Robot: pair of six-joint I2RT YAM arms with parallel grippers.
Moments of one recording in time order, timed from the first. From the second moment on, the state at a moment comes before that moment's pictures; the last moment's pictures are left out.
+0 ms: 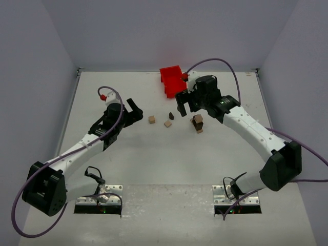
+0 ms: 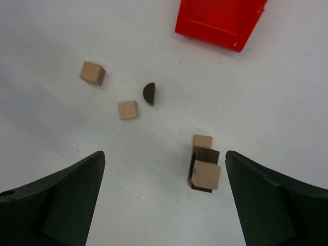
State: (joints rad) left arm -0.39 1.16 0.66 -0.01 -0.22 -0.70; right arm 0.51 1.43 1.22 -0.45 -0.02 -0.04
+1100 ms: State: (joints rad) left arm -0.39 0.96 0.58 -0.15 -0.41 -0.81; right arm 0.81 2.29 1.77 -0.48 0.17 0.20
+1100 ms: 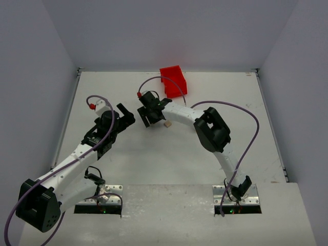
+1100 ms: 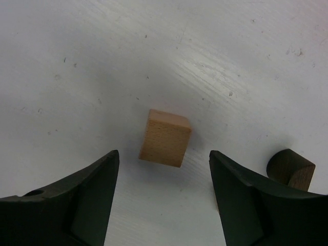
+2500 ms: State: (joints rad) left arm -0.39 0.94 0.55 -0.09 -0.35 -0.75; right arm 0.62 1.68 1.35 -0.60 -0.48 -1.00
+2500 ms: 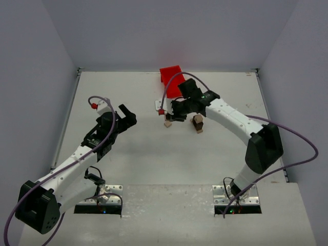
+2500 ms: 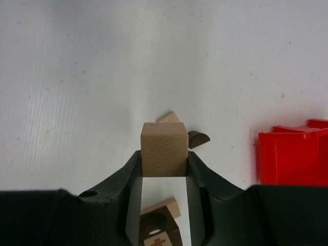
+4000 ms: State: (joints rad) left arm -0.39 1.11 0.65 -0.02 -0.29 -0.61; right arm 0.21 1.93 1.81 -1.36 -0.56 -1.78
